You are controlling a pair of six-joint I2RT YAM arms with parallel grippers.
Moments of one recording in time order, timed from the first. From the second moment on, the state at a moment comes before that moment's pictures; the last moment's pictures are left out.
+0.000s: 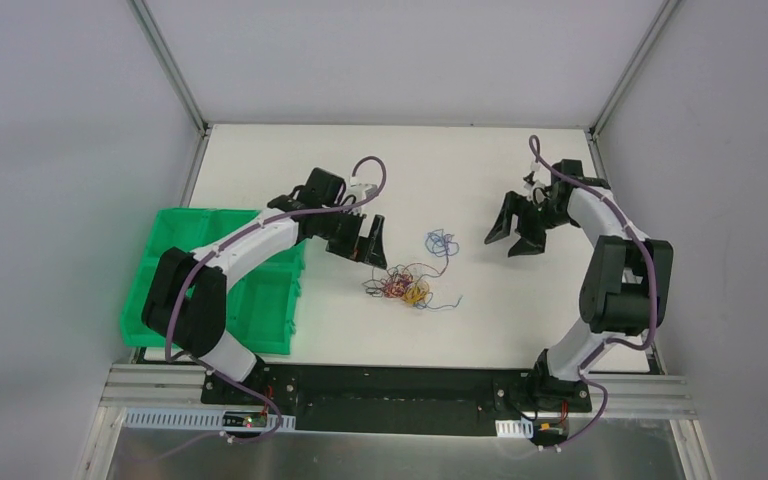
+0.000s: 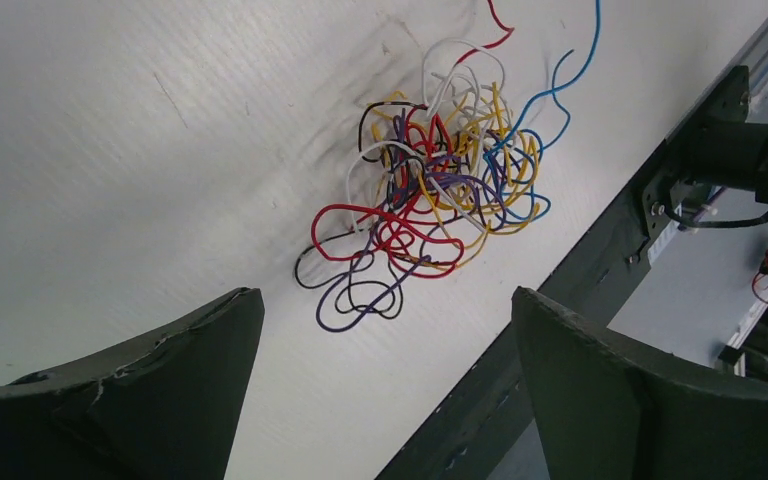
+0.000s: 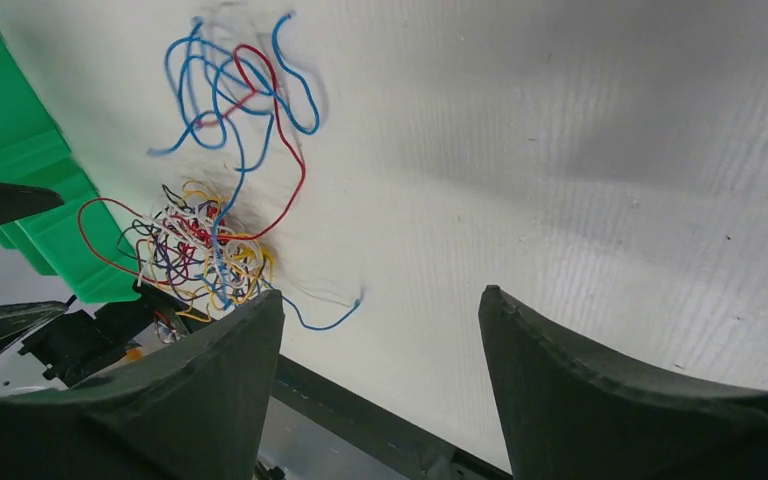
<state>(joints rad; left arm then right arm) -0.49 1.53 1.09 -0.50 0.56 -0.18 -0.06 1.70 1.21 -0.89 -0.56 0.15</state>
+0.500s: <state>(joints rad) -0.49 1.70 0.97 -0.28 0.68 -0.39 0.37 1.63 1.12 -0.77 -0.63 0.20</state>
